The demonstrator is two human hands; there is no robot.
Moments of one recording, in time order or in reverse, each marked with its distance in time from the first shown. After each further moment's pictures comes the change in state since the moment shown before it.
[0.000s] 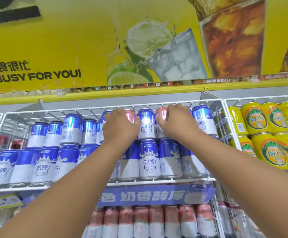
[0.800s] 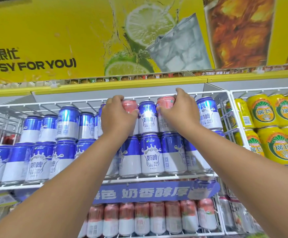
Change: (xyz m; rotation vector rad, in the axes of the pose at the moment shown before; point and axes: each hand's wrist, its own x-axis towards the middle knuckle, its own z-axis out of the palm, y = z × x) left_hand 0.016 -0.010 0.006 -0.267 0.161 0.021; right_hand 0.011 -0.008 0.008 0.249 0.205 0.149
